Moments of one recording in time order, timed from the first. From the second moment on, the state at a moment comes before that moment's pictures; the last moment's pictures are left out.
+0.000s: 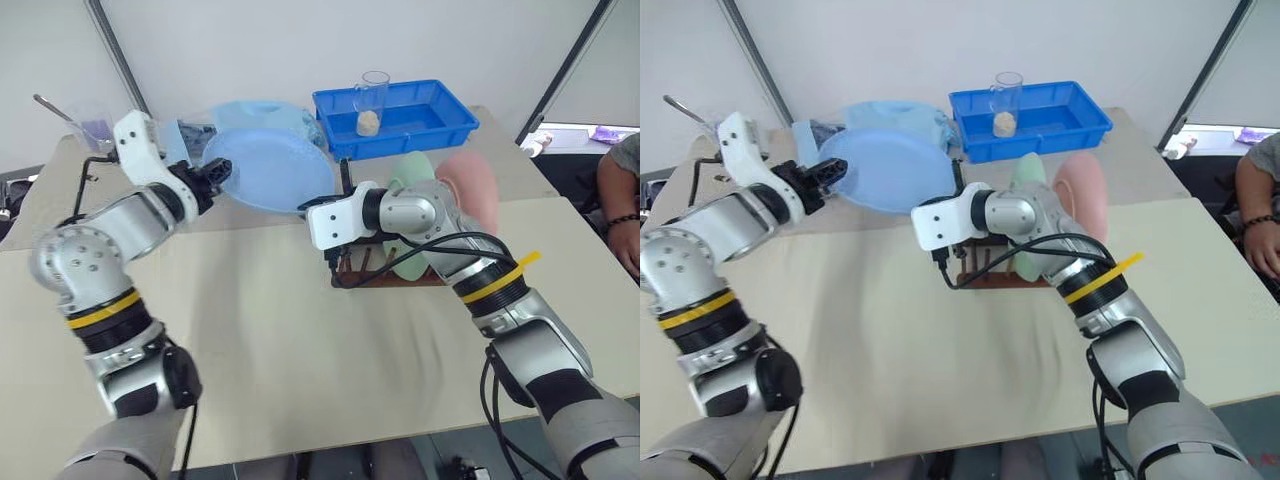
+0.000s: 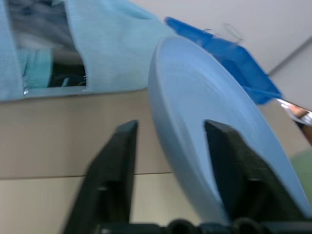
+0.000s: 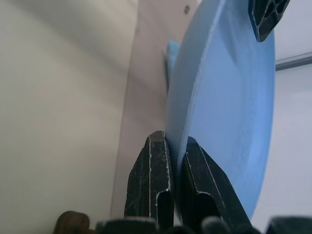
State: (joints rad) left arm -0.79 0.53 0.54 -0.11 -0.89 1.27 -0.04; right arm -1.03 -0.41 0.45 0.27 -0.35 -0.24 0.81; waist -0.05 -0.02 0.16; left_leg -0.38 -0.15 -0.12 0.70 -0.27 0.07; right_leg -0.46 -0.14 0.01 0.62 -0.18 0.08
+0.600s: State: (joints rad) left arm -0.63 0.85 0.31 0.22 -0.56 0.51 -0.84; right arm -0.82 -0.44 0.19 -0.13 0.09 0.11 0.92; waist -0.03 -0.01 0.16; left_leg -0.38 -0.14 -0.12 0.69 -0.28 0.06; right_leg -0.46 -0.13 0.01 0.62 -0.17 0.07
